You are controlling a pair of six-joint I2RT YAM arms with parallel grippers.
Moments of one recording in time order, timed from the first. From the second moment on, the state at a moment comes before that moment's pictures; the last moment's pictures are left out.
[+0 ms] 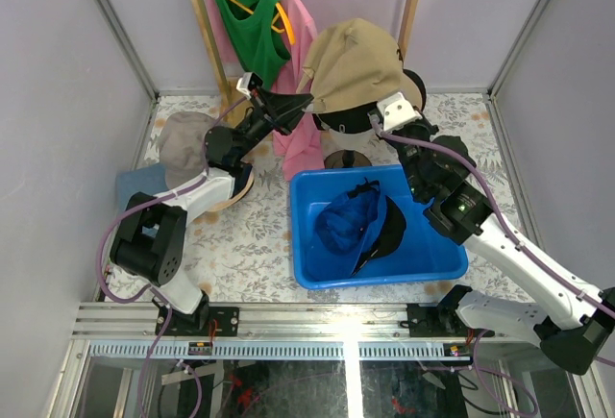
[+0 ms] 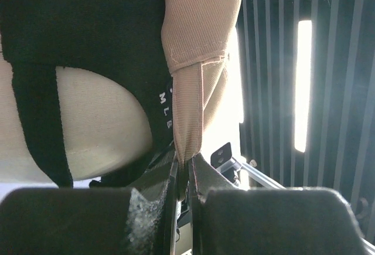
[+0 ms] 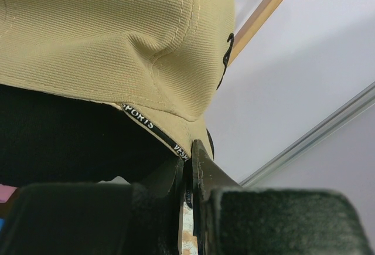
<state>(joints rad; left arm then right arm) -0.36 1.63 0.98 1.29 0.52 -2.03 0.75 1.05 1.10 0.14 0.53 -0.69</state>
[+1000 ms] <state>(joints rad) -0.26 1.73 0.97 1.41 0.57 -2.03 0.75 0.89 0.99 -0.06 0.71 -0.41</state>
